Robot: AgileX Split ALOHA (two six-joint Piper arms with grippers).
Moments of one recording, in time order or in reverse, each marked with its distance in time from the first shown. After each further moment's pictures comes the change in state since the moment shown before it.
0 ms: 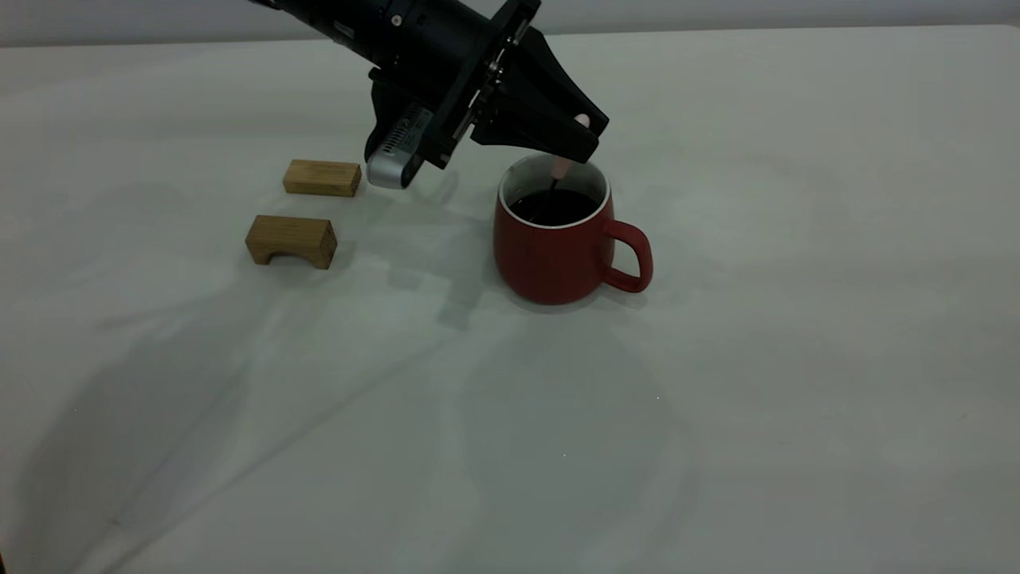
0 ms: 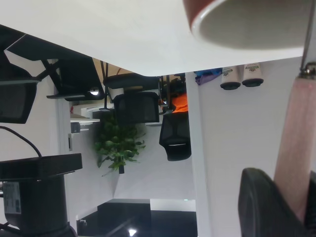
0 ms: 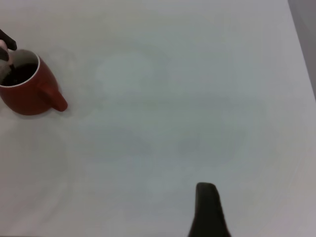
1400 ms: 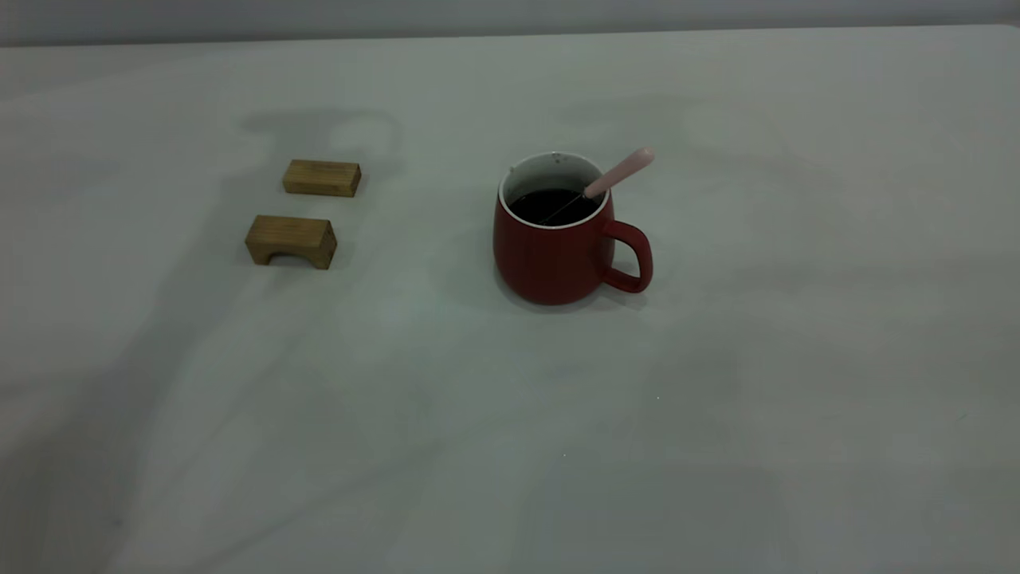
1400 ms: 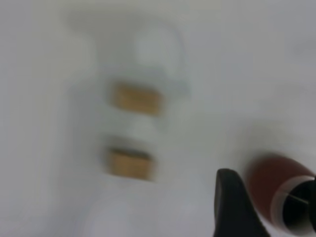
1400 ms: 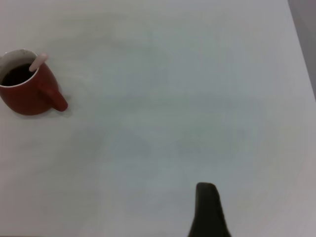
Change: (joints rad) left arm 0.010 -0.471 -0.330 1.280 0.033 0.406; right arm 0.000 0.000 0.000 0.000 0.000 0.000
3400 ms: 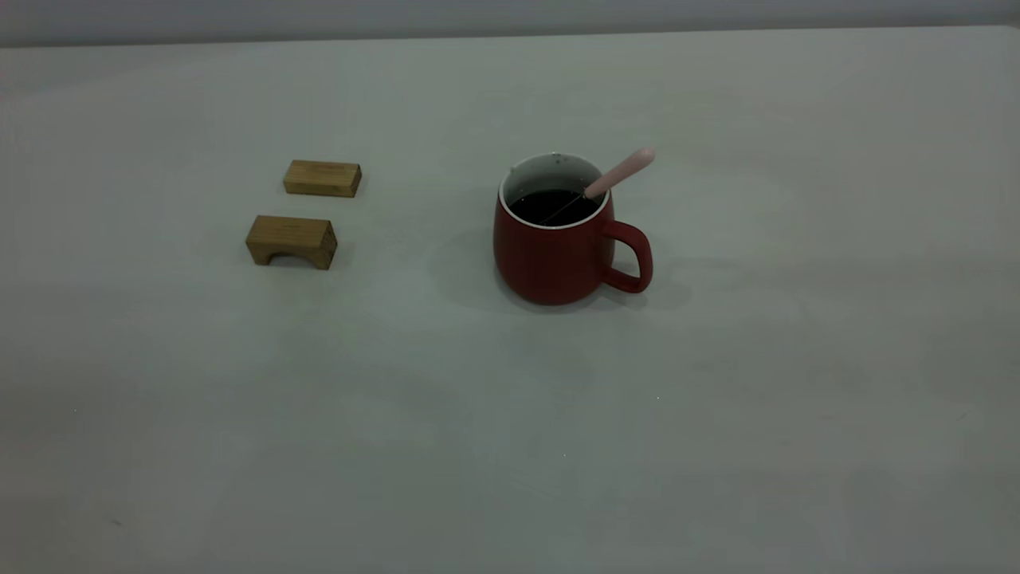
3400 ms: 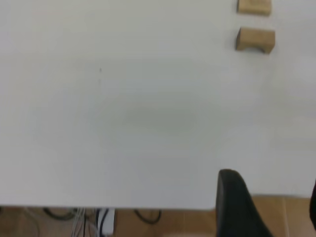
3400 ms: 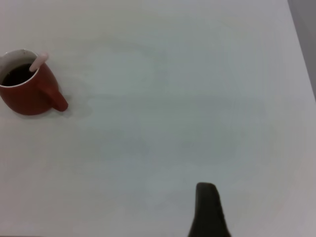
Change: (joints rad) left arm 0.272 -2.078 1.616 0.000 -0.037 0.342; right arm 0.000 0.000 0.000 0.000 0.000 0.000
